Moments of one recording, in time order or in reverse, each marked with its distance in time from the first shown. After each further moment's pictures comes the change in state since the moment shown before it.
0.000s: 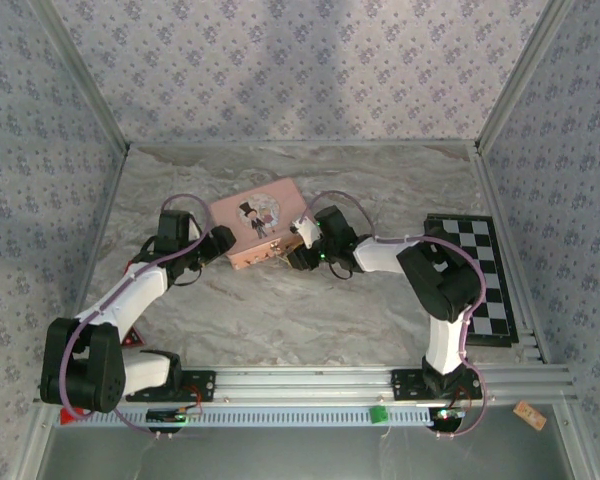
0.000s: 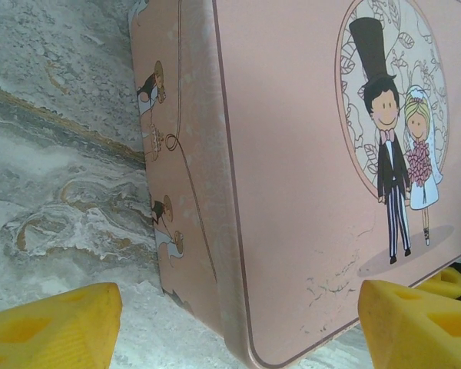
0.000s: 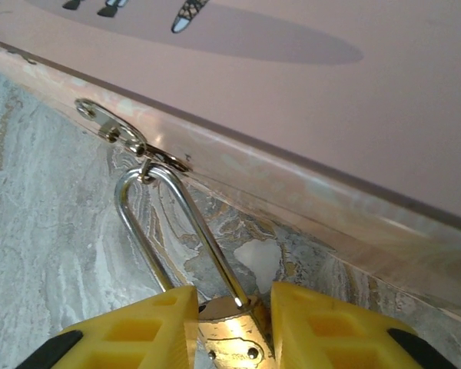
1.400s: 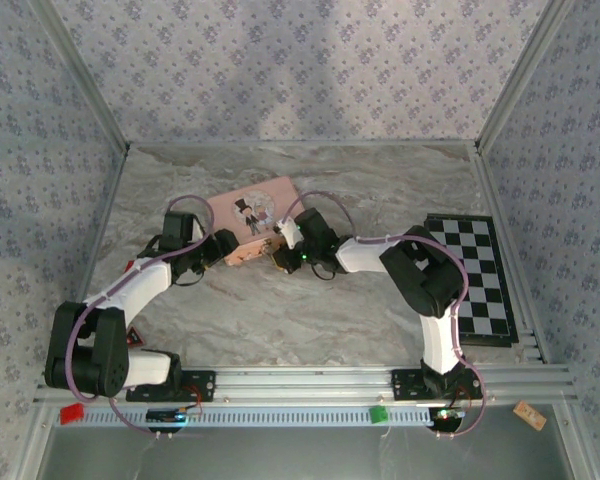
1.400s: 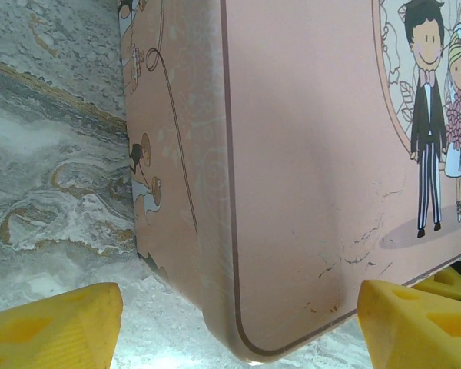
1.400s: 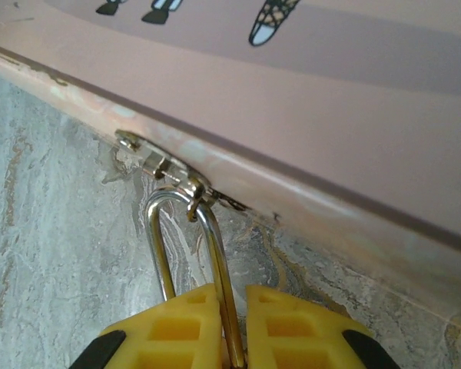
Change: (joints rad) left arm 0.000 0.079 0.000 0.013 0.032 0.000; right arm 0.092 0.090 0.100 0.022 0.063 0.129
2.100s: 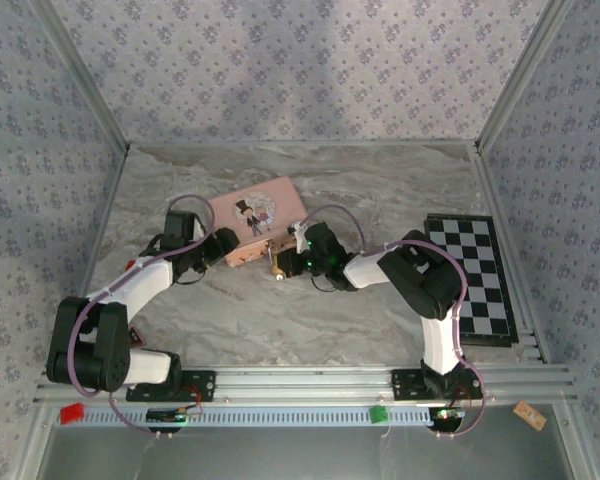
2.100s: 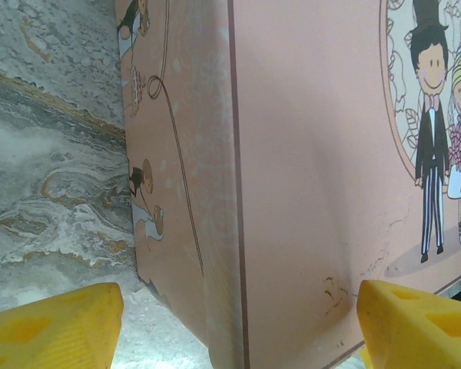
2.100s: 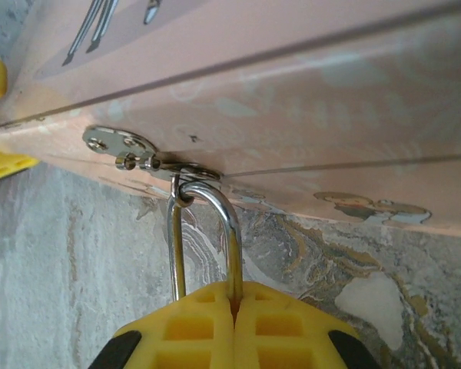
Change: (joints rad) left arm -0.008 0.026 0.000 0.037 0.003 -0.027; right arm 0.012 -0.019 -0.204 0.372 0.025 0.426
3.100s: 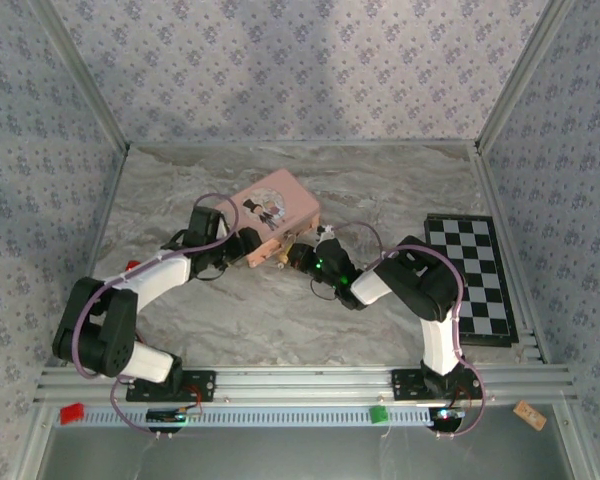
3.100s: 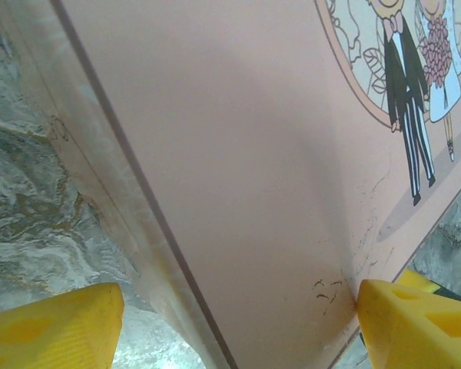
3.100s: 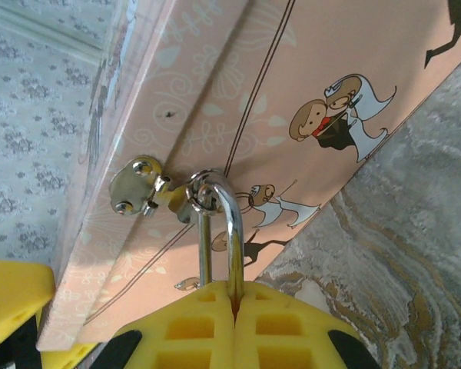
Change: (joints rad) left arm -0.165 0.100 0.057 0.069 -0.015 -0.063; right arm 0.029 -0.003 -0.179 0.382 0.330 0.535
